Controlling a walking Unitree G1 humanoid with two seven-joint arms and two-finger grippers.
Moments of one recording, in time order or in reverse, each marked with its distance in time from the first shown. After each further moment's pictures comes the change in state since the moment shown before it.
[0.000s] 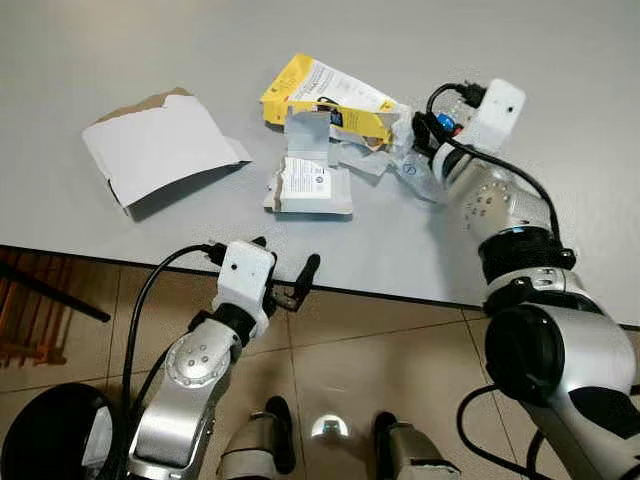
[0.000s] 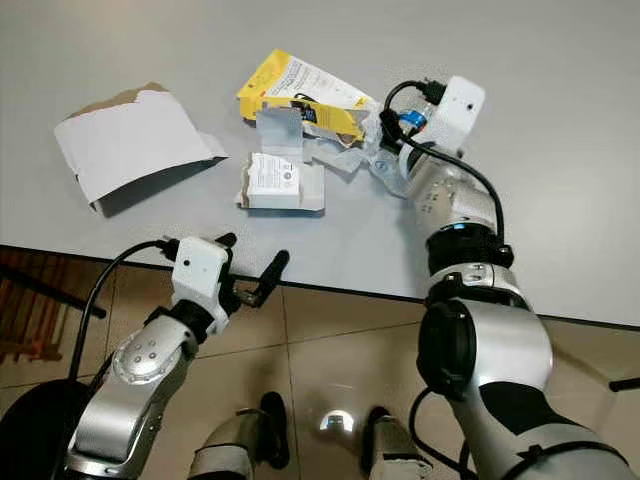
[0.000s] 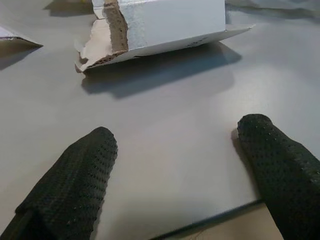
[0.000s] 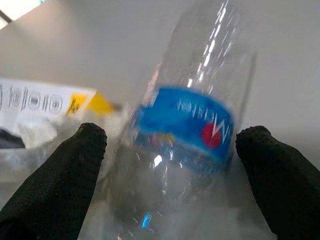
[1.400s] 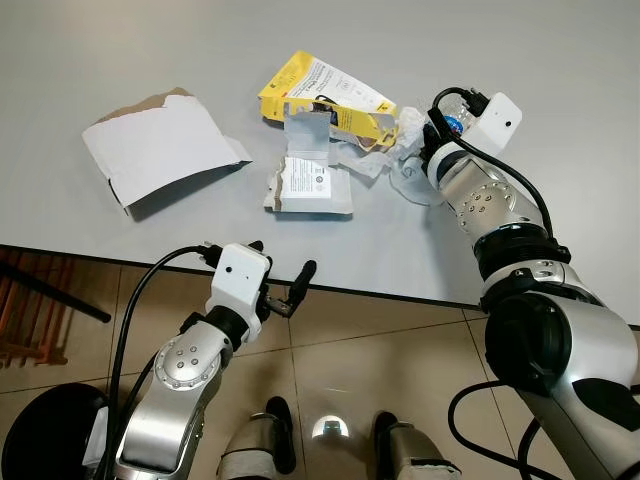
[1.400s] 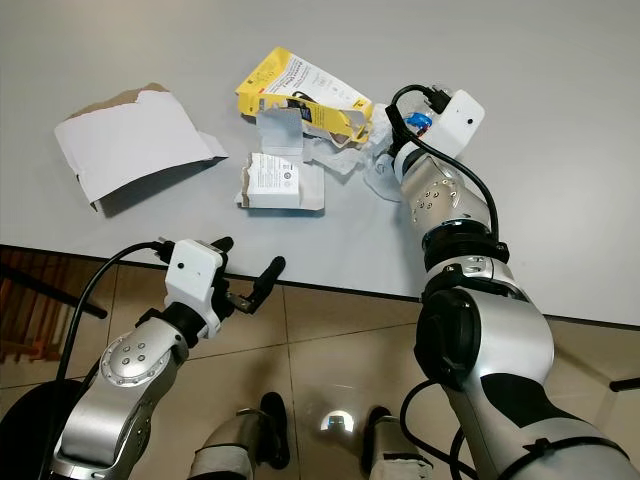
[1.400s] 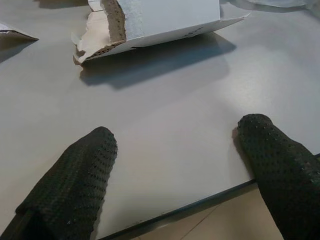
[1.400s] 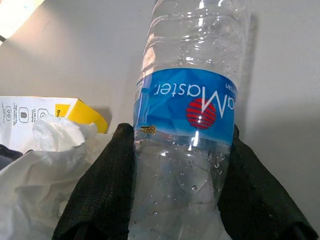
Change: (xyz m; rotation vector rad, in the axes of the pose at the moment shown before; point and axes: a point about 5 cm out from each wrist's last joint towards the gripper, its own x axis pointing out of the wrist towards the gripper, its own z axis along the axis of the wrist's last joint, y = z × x) left arm -0.005 0.003 -0.001 0.000 0.027 -0.026; right arm 0.003 -0.004 -0.002 0.149 0.026 -0.049
